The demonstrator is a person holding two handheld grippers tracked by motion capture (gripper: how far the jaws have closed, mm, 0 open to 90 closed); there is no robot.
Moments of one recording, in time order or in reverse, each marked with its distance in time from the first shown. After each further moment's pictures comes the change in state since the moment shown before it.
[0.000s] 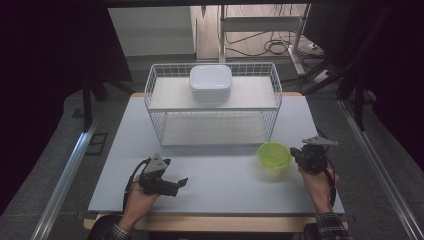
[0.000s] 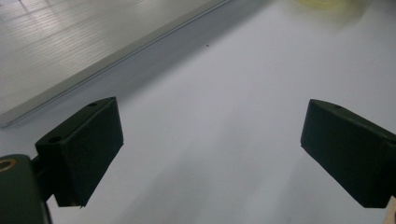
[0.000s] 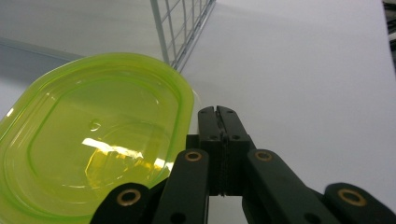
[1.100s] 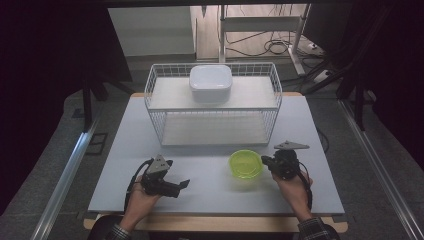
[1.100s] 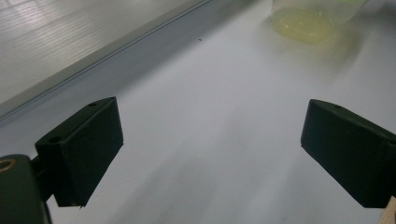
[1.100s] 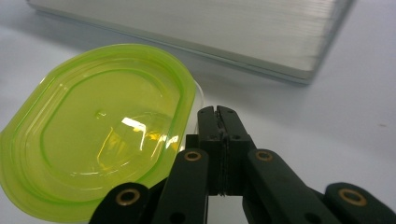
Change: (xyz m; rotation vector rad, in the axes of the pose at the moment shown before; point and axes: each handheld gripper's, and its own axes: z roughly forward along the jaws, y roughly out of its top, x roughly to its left) left arm -0.003 0.000 0.005 0.020 -0.019 0.008; right arm 0.075 0.002 0.016 0.051 0.209 -0.023
